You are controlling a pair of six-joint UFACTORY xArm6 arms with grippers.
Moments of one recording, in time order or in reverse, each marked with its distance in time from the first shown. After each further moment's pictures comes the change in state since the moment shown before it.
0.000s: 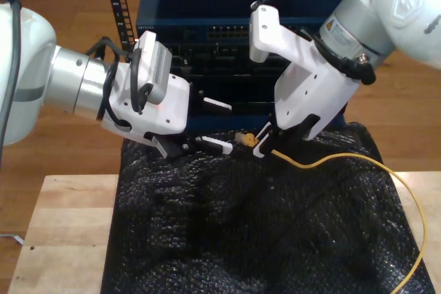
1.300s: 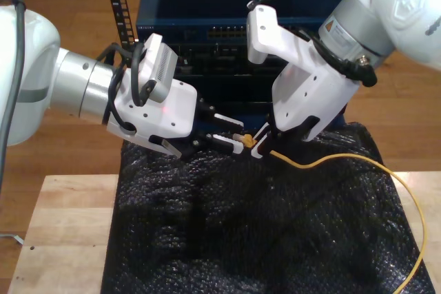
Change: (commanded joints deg) left arm -0.5 0.4 0.1 -0.2 3.8 -3.5; right arm 0.2 -0.5 0.4 0.3 -0.2 -1.4
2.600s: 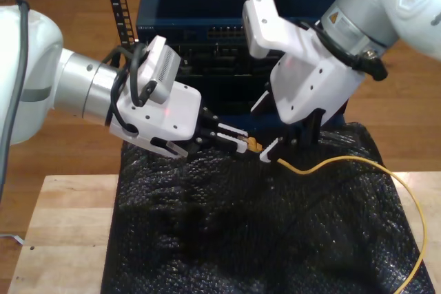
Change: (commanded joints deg) left arm -0.3 1.8 -0.4 0.1 3.3 -0.1; right arm -1.7 0.4 -2.1 0.1 0.0 -7.4
